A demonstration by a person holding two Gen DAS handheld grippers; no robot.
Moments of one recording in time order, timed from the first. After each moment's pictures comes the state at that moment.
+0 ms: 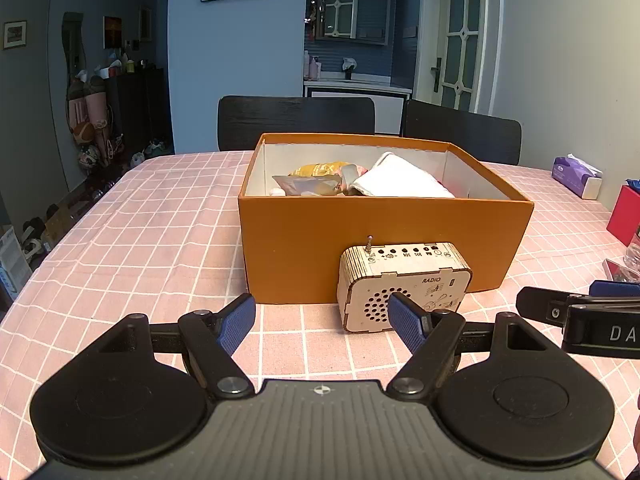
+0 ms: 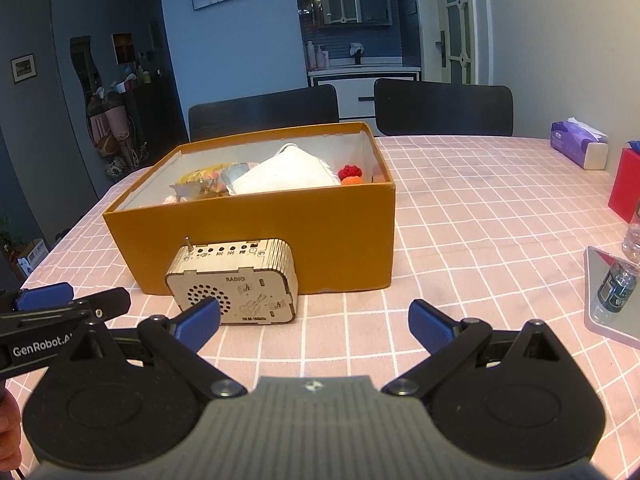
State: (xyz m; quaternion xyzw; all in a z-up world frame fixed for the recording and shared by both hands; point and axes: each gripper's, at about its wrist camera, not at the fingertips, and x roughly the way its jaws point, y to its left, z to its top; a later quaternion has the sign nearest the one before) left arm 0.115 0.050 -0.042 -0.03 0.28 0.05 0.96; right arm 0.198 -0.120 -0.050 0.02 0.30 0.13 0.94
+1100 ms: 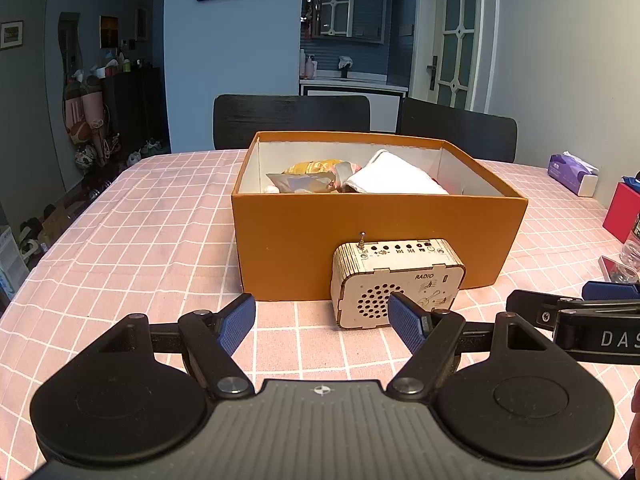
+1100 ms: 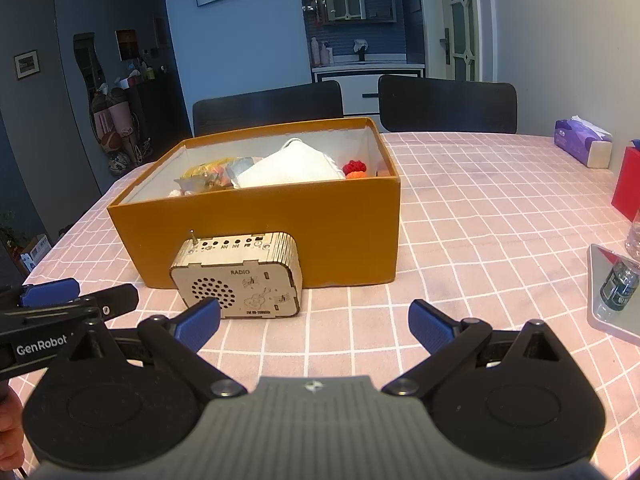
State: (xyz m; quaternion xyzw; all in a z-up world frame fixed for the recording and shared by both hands) left arm 0.115 0.047 -0.042 -0.03 0.28 0.05 0.96; right arm 0.196 -0.118 -0.053 0.02 0.31 0.13 0.94
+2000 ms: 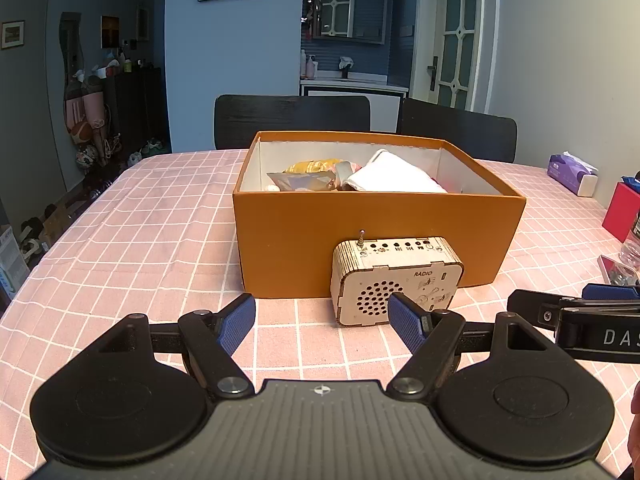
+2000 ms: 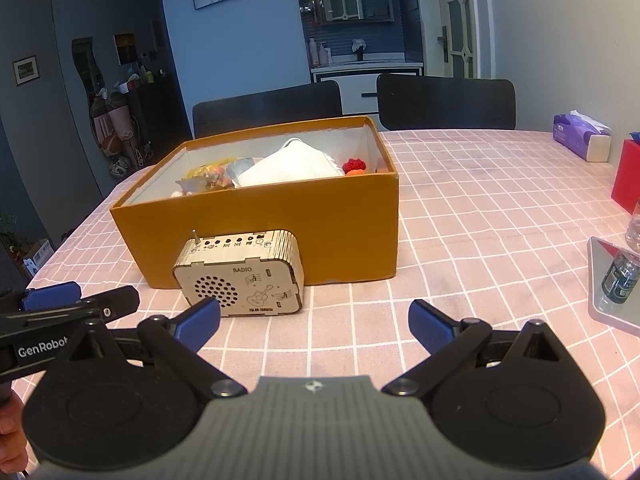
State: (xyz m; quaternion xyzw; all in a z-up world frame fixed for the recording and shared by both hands) left arm 0.110 0.046 -0.042 -0.03 0.28 0.05 0.96; right arm 0.191 -0.122 -0.053 0.03 0.31 0.13 0.94
